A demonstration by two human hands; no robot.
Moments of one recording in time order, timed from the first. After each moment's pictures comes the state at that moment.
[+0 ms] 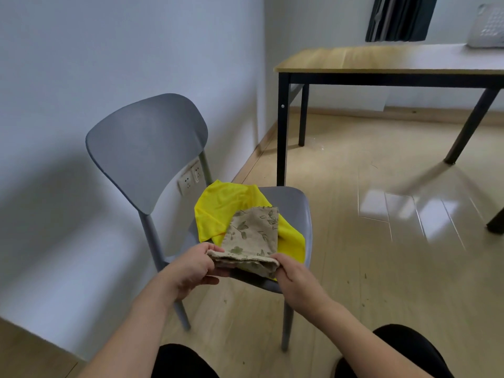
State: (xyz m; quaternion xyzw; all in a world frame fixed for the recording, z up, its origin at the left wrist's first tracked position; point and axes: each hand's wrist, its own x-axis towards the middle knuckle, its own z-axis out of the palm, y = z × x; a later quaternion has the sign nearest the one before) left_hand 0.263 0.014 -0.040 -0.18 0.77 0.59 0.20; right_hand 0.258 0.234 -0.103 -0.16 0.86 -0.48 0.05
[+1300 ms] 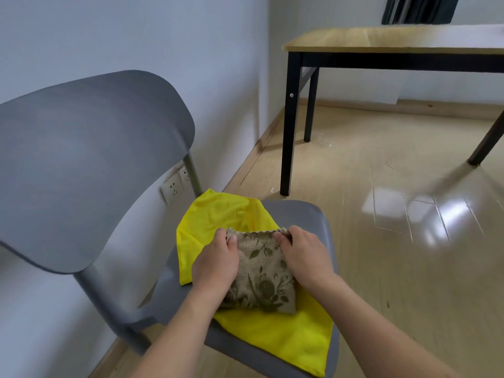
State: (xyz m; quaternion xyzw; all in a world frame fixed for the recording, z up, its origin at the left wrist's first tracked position) left_hand 0.098 0.034 -0.129 -0.14 0.95 0.27 -0.10; right_hand 0.076 0.207 -0.118 -0.03 0.95 -0.31 -0.01
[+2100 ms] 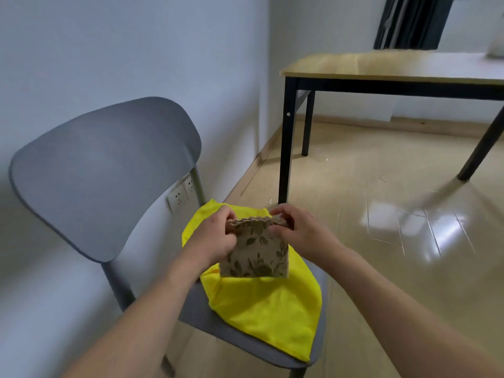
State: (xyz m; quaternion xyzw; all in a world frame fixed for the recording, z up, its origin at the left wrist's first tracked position) left_hand 0.106 0.023 -0.043 0.01 0.94 0.33 -0.06; right_hand 0.086 0.228 -0.036 -0.20 0.89 -0.42 -0.01
